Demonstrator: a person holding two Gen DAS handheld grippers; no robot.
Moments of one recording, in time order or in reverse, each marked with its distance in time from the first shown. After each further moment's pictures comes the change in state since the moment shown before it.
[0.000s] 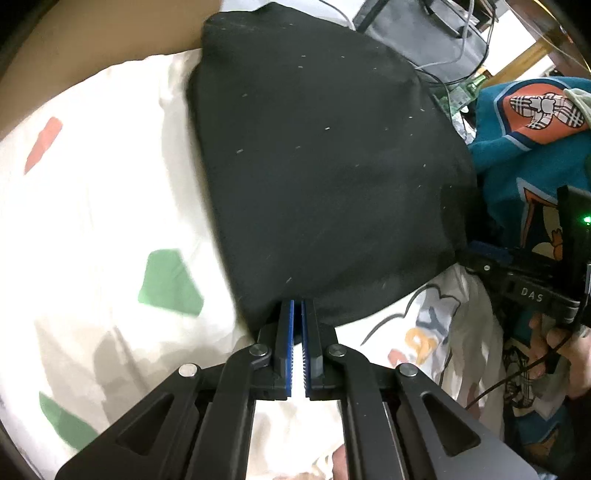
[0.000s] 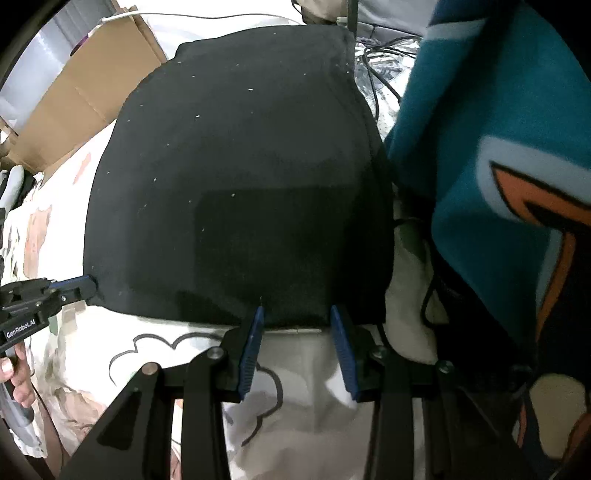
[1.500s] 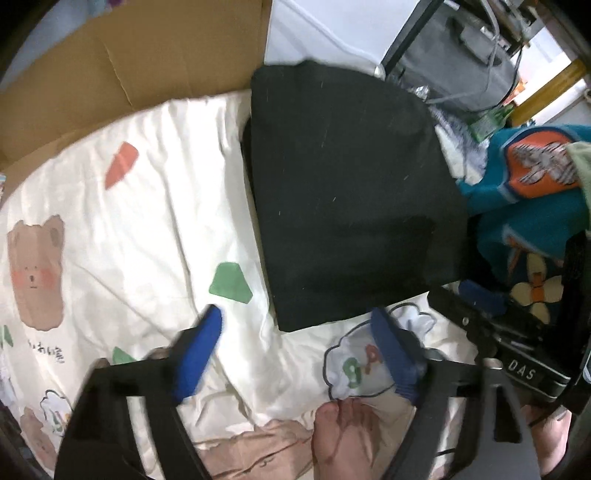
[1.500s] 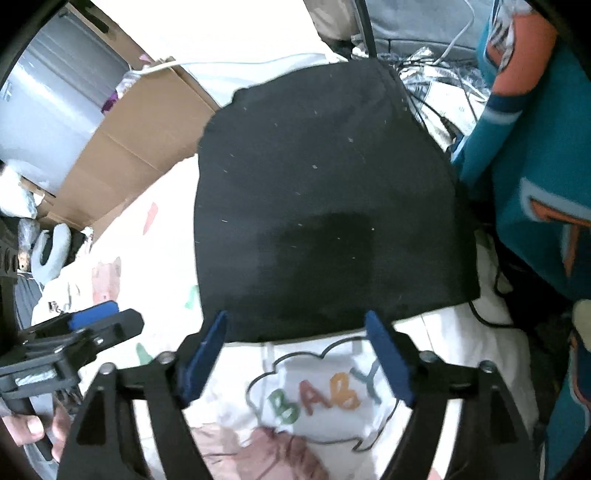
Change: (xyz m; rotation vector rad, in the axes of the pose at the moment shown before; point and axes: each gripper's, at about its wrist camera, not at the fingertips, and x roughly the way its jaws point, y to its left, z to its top) left arm -0.097 -0.030 0.034 -0.096 0.013 0.161; right arm -0.062 0.068 0.023 0.185 -0.044 0.204
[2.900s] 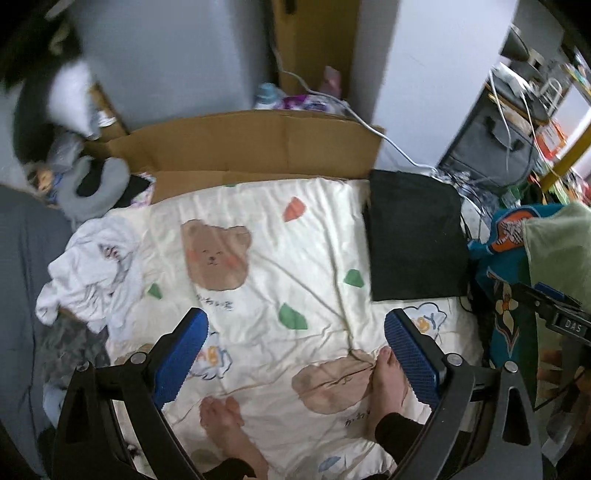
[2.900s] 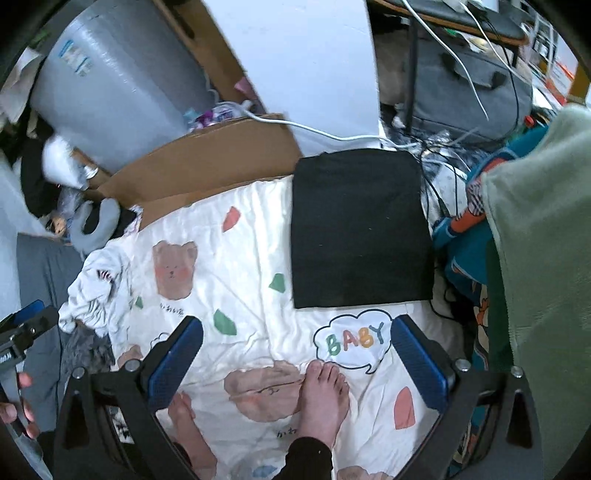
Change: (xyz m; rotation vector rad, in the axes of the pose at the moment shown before) left arm -0.316 0.070 -0.067 -0.169 -0.167 0.303; right arm -0.227 0.120 0.010 -0.174 0.014 -0.032
